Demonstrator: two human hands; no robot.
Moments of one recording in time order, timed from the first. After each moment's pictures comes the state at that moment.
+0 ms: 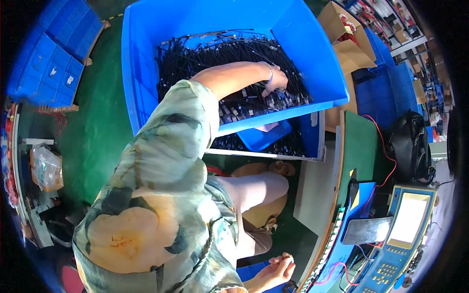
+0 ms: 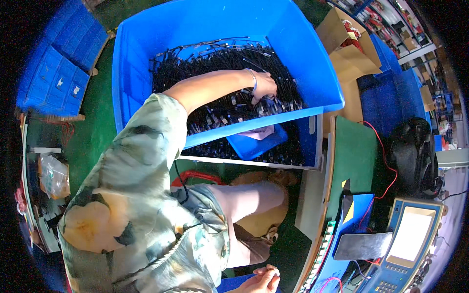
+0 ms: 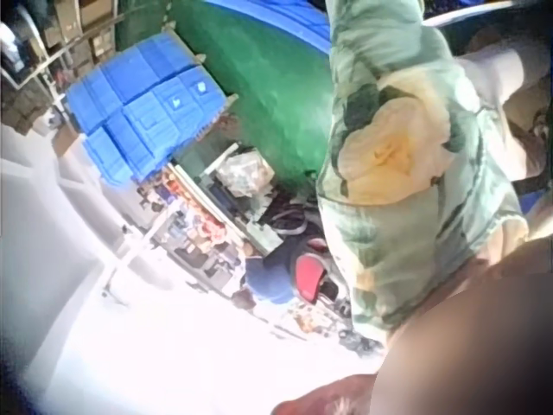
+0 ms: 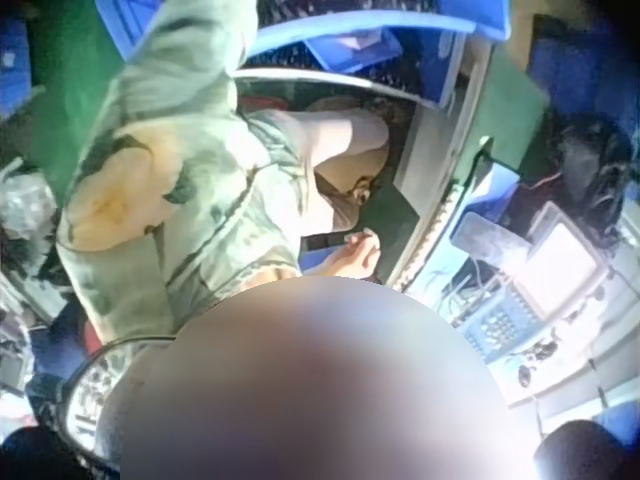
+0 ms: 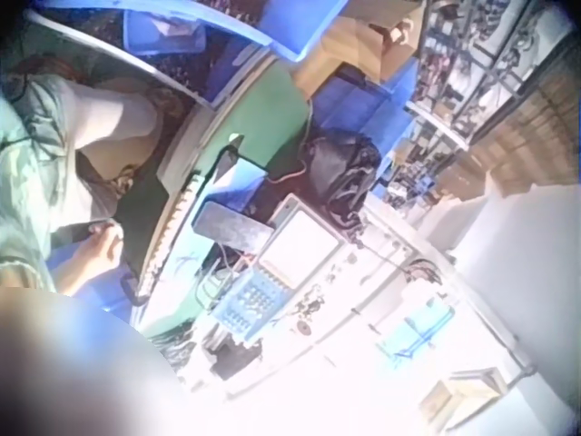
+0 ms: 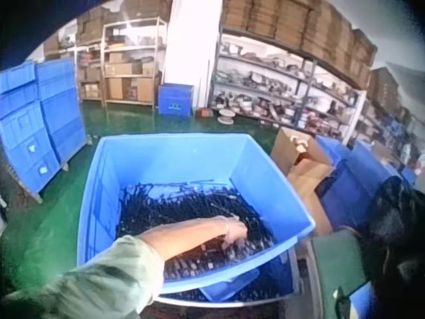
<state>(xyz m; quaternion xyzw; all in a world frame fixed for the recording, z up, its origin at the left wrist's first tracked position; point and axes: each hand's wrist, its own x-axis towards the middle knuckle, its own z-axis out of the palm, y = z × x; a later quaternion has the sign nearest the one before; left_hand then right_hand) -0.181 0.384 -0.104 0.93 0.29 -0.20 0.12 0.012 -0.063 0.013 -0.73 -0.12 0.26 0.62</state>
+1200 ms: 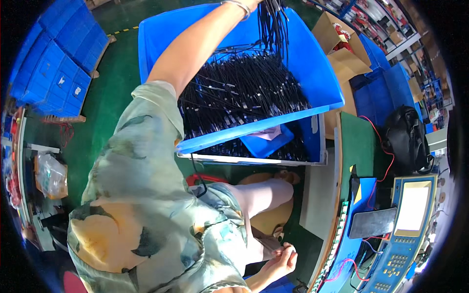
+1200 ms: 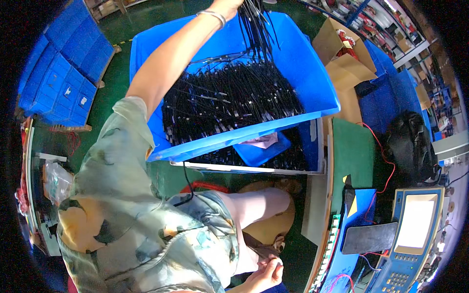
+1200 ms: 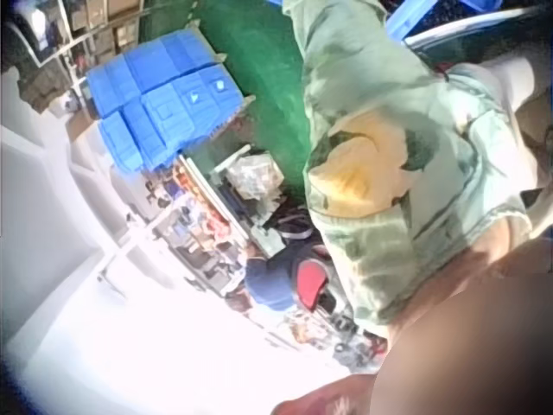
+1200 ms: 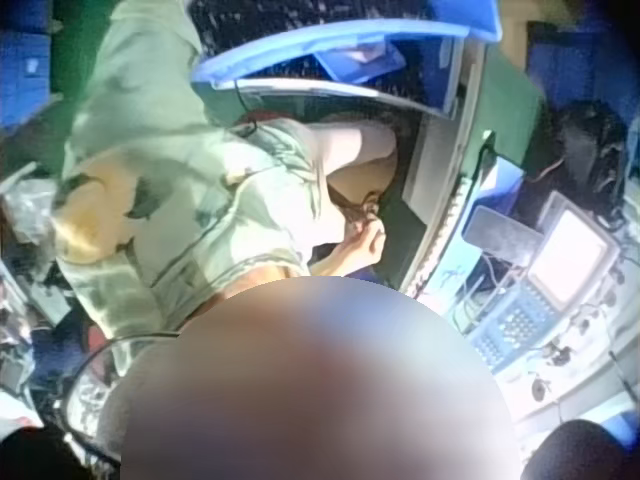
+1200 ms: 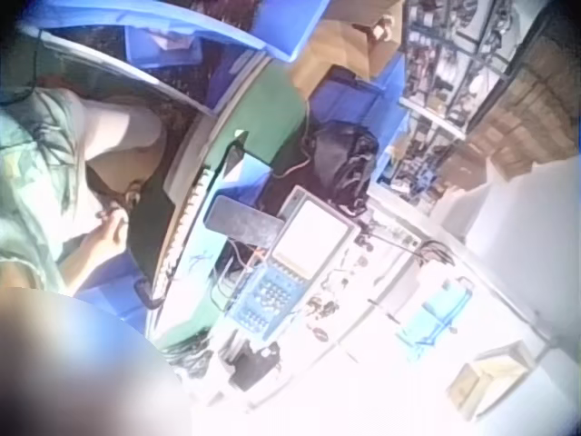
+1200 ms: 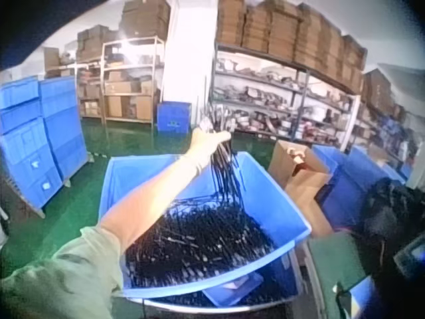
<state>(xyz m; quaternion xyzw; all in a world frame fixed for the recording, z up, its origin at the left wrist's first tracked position) -0.287 0.372 0.107 0.47 0.33 0.75 0.33 0.021 -0.074 -0.031 -0.66 -0.21 0.32 0.64</state>
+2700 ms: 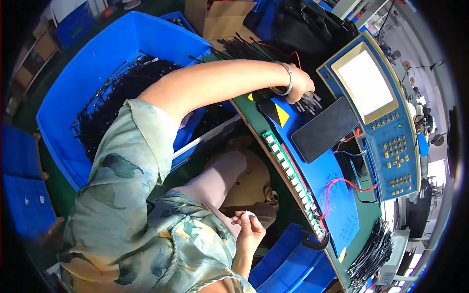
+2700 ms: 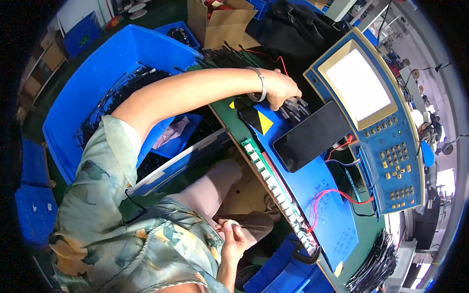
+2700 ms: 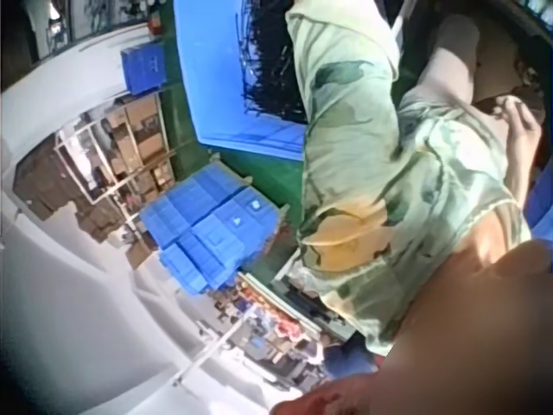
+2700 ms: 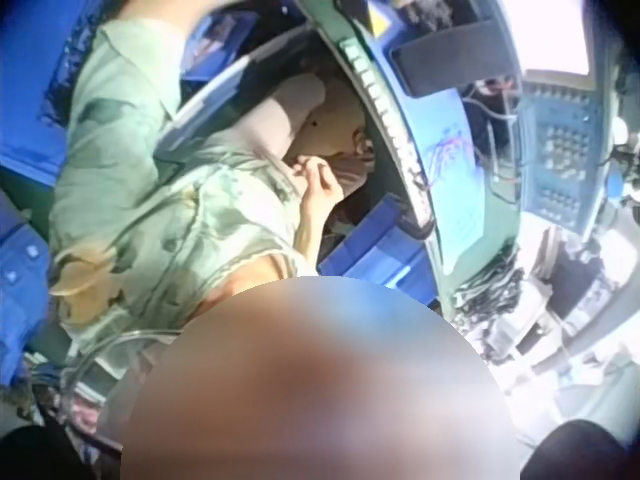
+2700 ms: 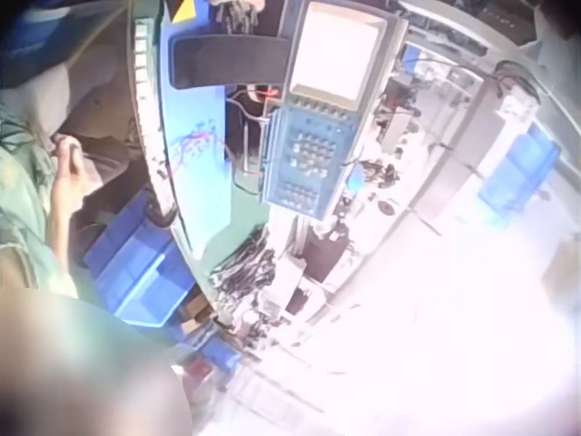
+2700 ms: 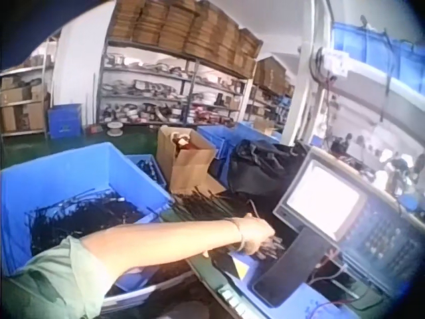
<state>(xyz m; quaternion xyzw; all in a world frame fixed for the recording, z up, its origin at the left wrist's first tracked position) 0.140 0.251 0.083 0.99 0.04 -0.06 0.08 0.025 -0.089 -0.055 -0.61 -0.09 0.36 0.70</state>
